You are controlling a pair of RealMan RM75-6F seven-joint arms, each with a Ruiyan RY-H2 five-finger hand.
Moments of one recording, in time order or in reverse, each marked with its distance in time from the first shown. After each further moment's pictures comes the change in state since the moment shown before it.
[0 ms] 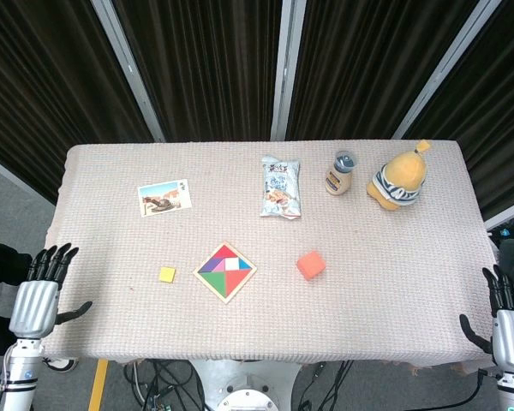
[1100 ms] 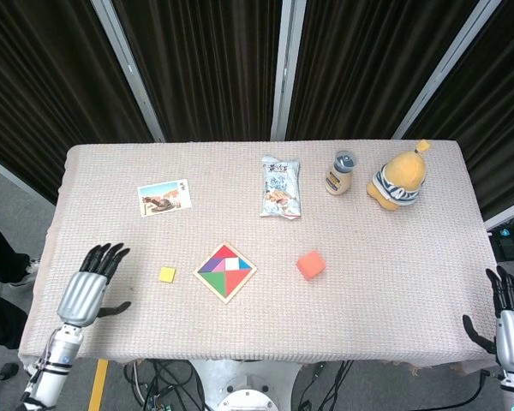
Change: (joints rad) left arm -0.133 -0.068 -0.002 -0.018 0.030 -0.184 0.044; right arm 0.001 -0.012 0.003 0.057 0.015 -0.013 0.061
